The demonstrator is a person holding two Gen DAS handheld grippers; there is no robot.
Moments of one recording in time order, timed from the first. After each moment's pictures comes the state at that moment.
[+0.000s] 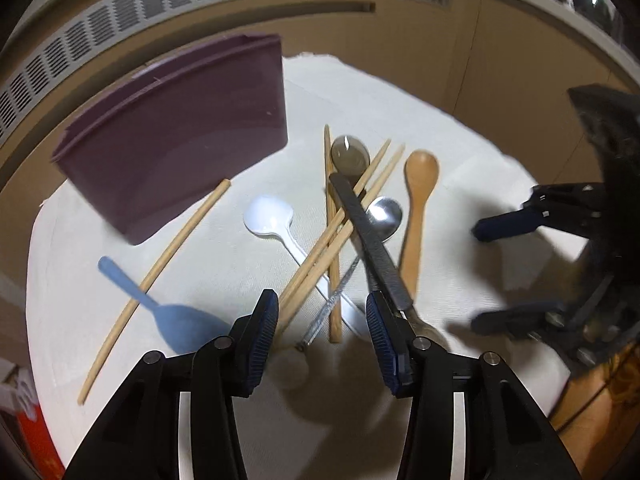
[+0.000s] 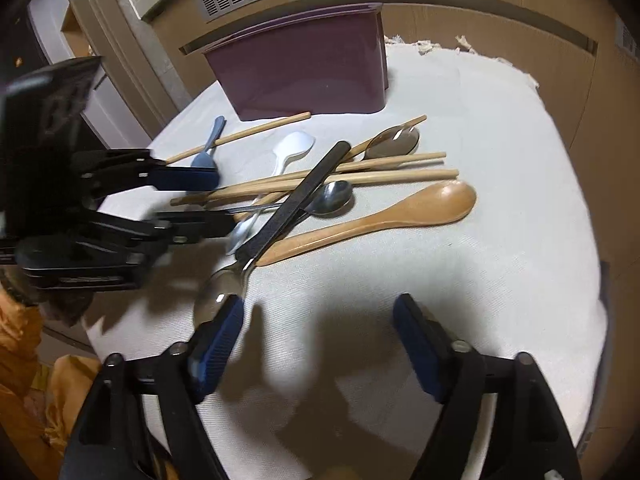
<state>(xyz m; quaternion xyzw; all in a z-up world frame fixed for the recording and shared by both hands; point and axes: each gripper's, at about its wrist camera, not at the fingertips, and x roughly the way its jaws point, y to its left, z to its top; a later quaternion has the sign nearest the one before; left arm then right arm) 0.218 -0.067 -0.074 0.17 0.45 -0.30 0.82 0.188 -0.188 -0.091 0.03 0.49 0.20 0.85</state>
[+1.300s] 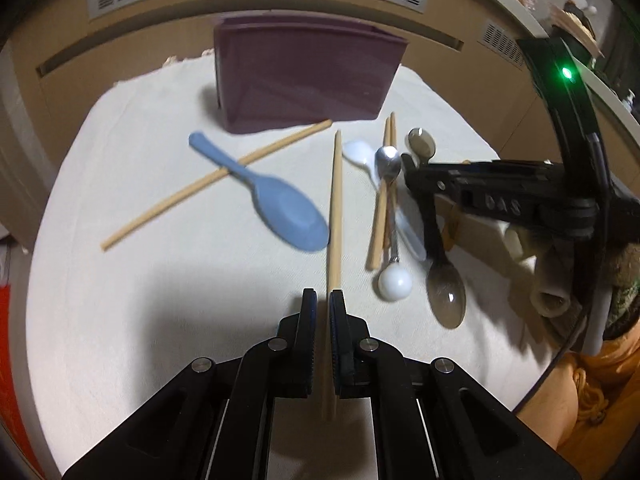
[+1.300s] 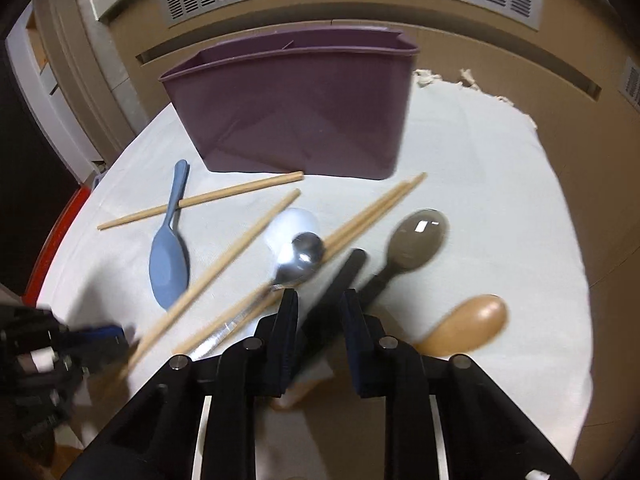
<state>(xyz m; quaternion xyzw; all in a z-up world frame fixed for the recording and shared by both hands) 0.182 0.030 -0.076 0.02 0.49 -0.21 0.85 0.253 -0.127 -0.089 0.00 0.48 0.10 0.87</state>
